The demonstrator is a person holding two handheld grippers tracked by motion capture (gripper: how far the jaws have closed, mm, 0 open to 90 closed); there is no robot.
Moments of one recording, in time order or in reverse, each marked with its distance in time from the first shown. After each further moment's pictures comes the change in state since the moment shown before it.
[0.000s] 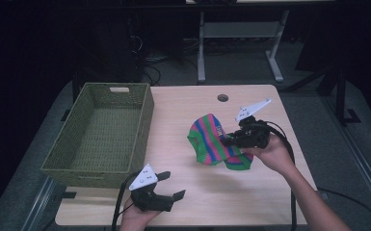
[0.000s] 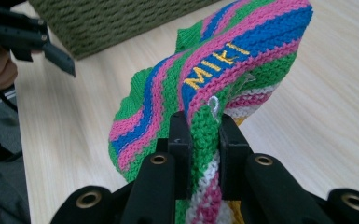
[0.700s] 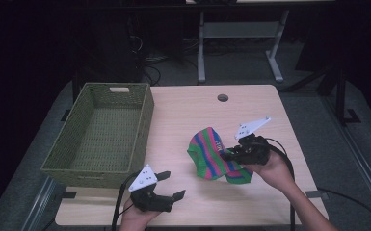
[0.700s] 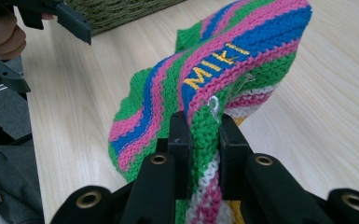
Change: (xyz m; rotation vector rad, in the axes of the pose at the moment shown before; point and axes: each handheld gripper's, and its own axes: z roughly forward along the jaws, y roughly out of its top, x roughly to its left) left arm -0.001 0.001 -0.003 -0.011 0.006 0.009; right arm 0.026 -0.029 0.010 0.001 0.001 -0.016
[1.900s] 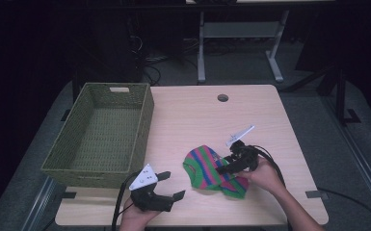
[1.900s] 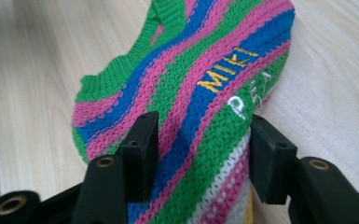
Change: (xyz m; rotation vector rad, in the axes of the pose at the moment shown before) left arm 0.002 -0.001 0.002 0.012 -0.010 -0.008; right arm -0.034 -0.037 0.065 0.135 0.107 0.131
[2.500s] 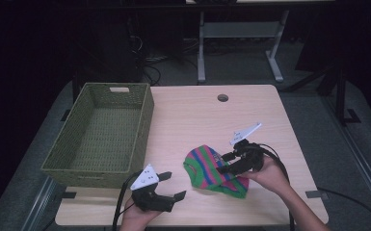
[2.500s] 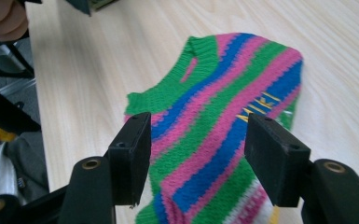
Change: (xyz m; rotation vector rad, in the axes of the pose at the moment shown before) left arm -0.001 0.000 0.002 0.007 -0.007 0.007; right arm 0.029 0.010 -0.031 -0.059 0.011 -0.074
